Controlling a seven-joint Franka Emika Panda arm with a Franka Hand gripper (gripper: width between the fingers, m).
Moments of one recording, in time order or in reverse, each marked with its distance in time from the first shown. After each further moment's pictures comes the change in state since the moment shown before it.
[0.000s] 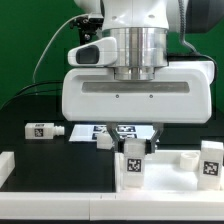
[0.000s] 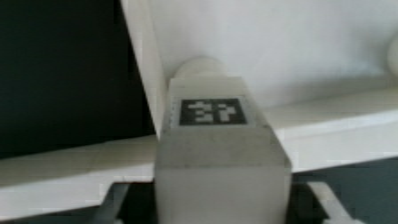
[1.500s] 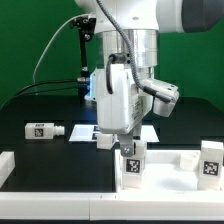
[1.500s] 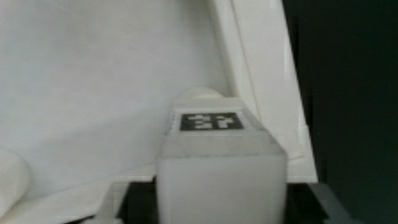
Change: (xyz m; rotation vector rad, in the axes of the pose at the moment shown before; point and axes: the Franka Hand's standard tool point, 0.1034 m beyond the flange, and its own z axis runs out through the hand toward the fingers) arm -0.009 0.006 0.001 0.012 -0.045 1.533
